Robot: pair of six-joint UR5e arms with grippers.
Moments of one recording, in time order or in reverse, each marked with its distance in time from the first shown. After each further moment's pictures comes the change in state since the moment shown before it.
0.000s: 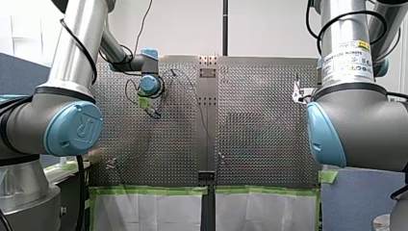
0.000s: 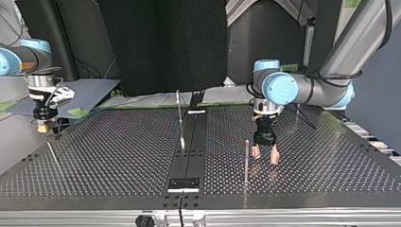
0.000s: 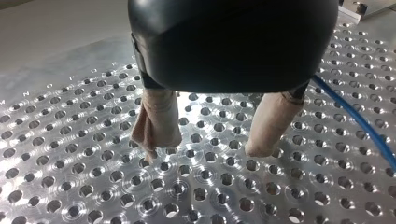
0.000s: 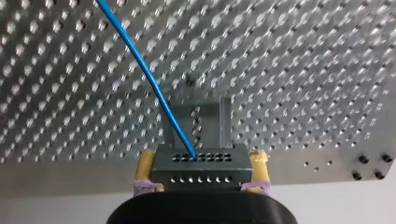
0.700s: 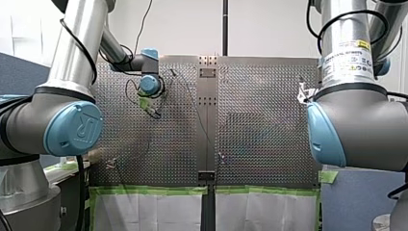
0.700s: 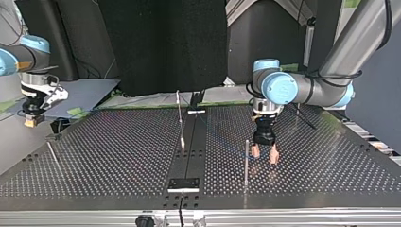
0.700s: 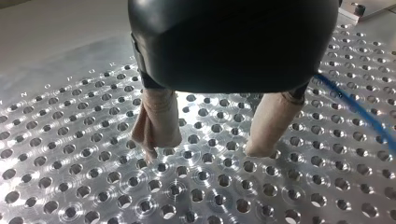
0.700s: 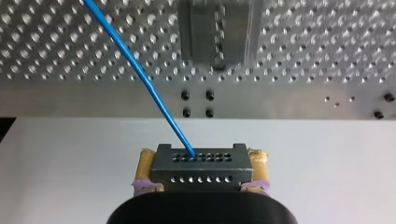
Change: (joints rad) left arm -0.002 0.000 0.000 -0.002 0.001 0.000; right arm -0.014 -0.009 0.000 0.068 0.183 -0.062
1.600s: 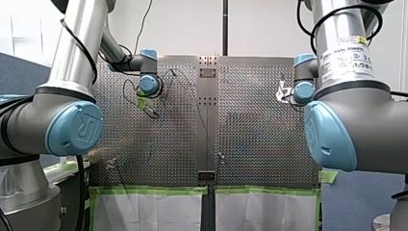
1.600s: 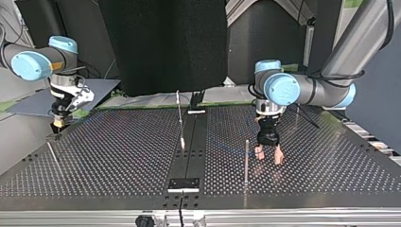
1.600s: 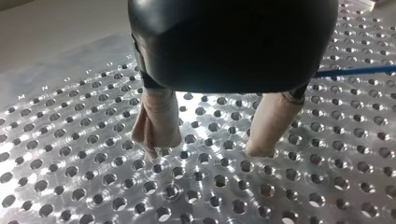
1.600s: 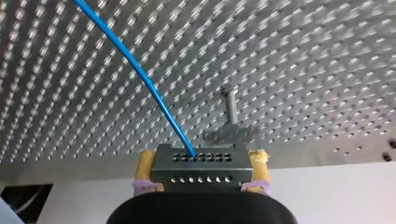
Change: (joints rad) left arm 0.013 0.000 0.000 0.002 -0.021 0.000; right arm 0.183 -0.006 0.002 0.066 0.172 0.125
